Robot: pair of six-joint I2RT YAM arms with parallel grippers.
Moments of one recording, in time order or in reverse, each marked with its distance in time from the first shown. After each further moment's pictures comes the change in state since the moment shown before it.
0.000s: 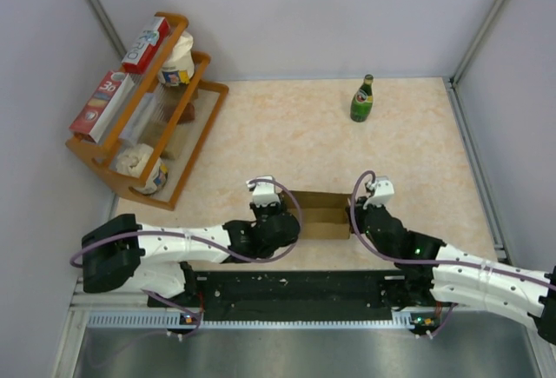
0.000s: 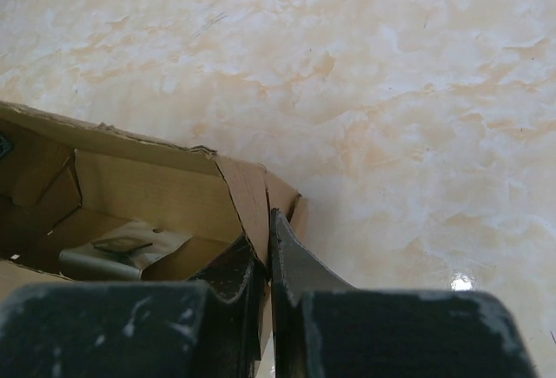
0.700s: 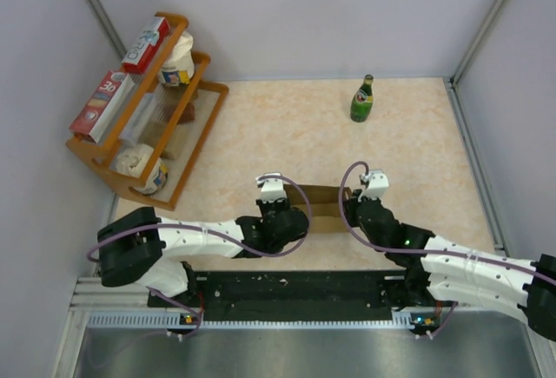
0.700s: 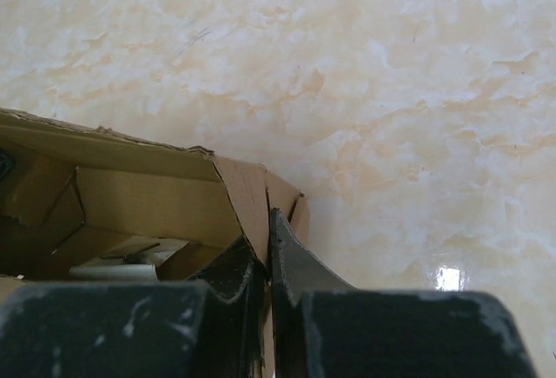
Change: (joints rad) left arm 0.027 0.104 0.042 0.032 -0.028 0.045; right arm -0.044 0.157 0.054 0.071 0.003 0.000
